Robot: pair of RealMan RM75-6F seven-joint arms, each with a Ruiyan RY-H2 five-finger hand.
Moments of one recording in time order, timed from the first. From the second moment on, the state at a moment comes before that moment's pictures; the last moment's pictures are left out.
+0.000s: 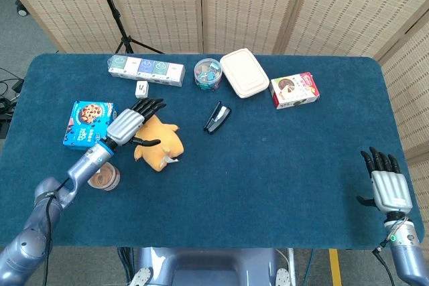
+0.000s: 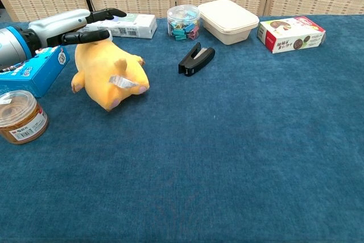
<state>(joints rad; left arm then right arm) -0.84 -1.89 0.11 -0.20 1.66 1.14 -1.01 0.22 -1.20 0.10 -1.51 -1.23 1.22 -0.22</state>
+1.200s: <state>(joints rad) -0.83 -1.95 0.23 -0.22 1.80 1.30 -0.86 0.22 -1.19 0.09 -1.52 -1.23 1.21 -0.20</state>
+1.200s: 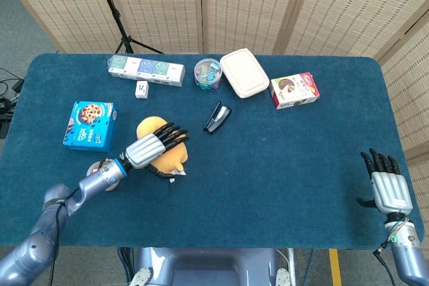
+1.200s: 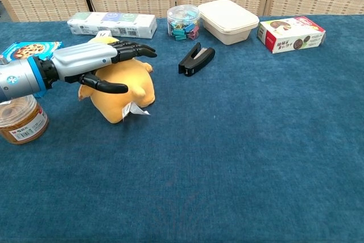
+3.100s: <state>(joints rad) -0.83 -1.89 0.12 -0.14 1.65 1.00 -0.86 0.23 -1.20 0.09 -1.52 -1.21 1.19 -0.22</state>
